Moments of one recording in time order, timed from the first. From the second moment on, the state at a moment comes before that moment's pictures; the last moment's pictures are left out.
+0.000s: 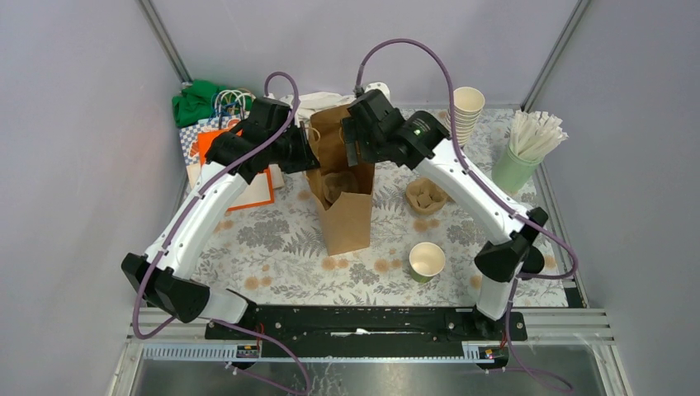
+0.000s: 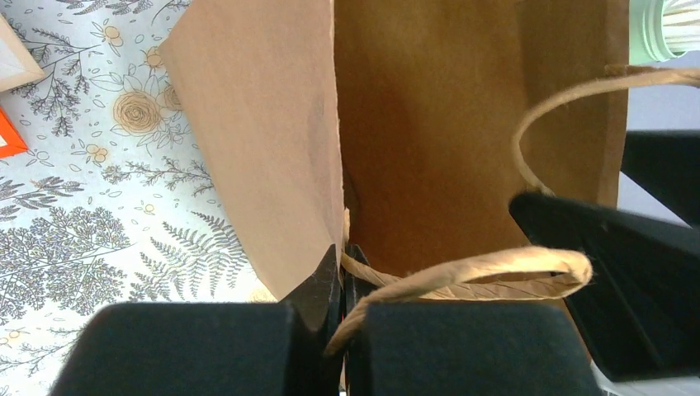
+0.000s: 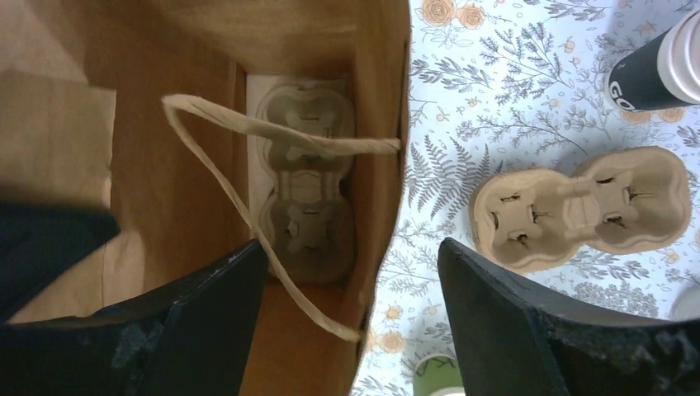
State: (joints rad) left arm -0.46 1.41 1.60 -0.94 0.13 -0.58; right arm 0.84 1.80 2.13 -1.15 0.39 0.45
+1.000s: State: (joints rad) left arm -0.46 1.14 1.42 -0.80 -0.10 -0.60; right arm 0.85 1.37 1.56 -0.65 0.46 0.28
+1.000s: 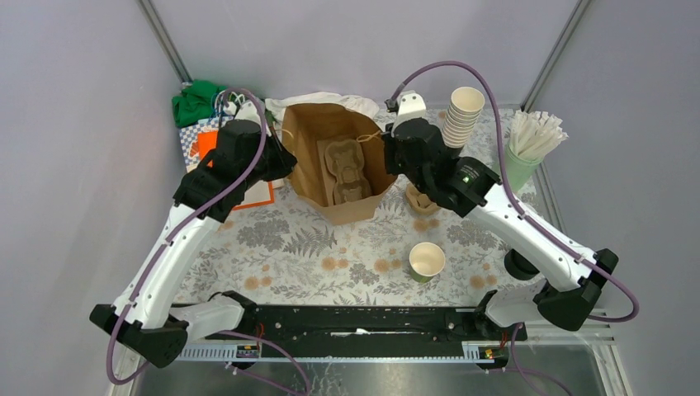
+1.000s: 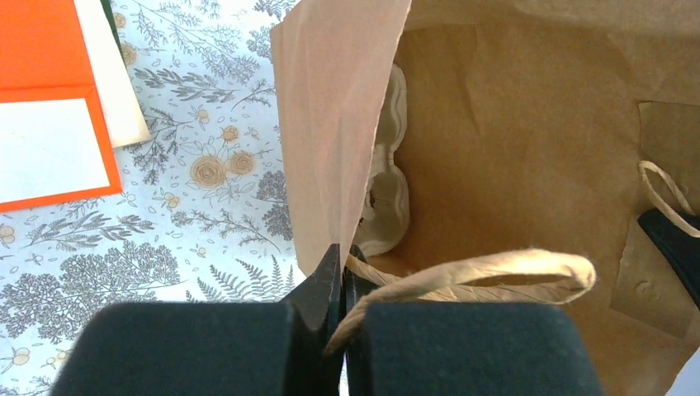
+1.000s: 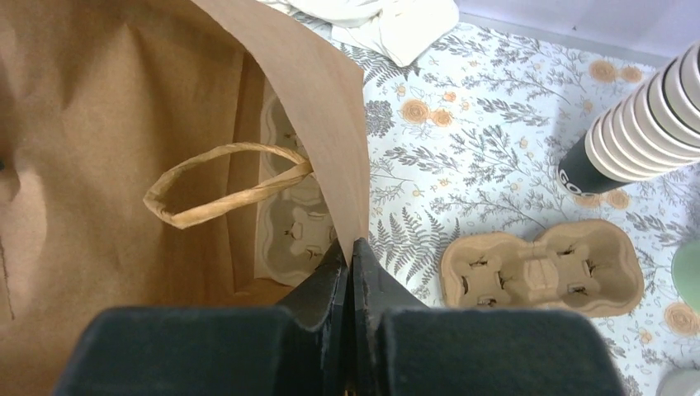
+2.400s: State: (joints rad) left arm -0.30 1.72 2.04 -1.14 0.03 -0.47; right arm 0.88 1.88 2.19 -1.00 0.56 0.49
